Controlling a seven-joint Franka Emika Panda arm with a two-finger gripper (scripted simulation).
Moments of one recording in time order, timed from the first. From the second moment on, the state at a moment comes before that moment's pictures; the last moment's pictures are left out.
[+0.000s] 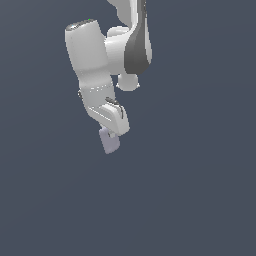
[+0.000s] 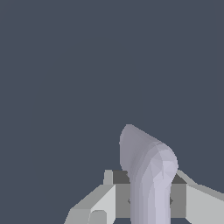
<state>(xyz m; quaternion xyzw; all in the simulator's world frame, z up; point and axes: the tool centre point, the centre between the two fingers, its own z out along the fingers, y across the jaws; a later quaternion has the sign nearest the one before) 0.044 -0.063 0.257 -0.89 0.41 -0.12 0.13</state>
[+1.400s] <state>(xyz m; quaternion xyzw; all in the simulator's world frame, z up) 0.066 -0.199 0.430 -0.90 0.27 -0.22 0.26</state>
